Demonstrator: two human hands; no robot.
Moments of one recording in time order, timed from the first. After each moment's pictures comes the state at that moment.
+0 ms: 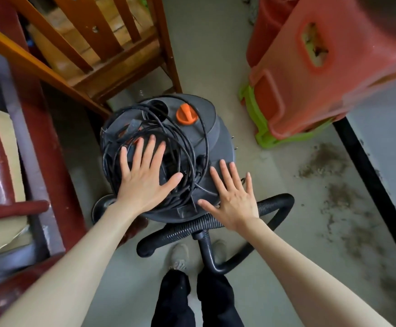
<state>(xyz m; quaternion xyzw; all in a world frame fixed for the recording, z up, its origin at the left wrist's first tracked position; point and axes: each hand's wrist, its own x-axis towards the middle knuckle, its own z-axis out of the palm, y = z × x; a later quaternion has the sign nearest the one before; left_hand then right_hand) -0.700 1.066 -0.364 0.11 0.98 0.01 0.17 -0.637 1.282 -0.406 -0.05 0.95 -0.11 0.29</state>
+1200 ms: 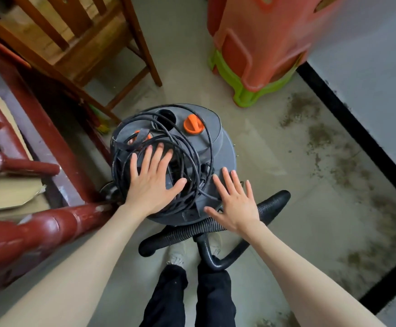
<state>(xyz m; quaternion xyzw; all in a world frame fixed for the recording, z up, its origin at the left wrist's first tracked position) -0.555 1.028 -0.359 0.23 0.95 0.02 0.20 -0.442 1.223 -0.387 0.06 0.94 -0.13 0.30</state>
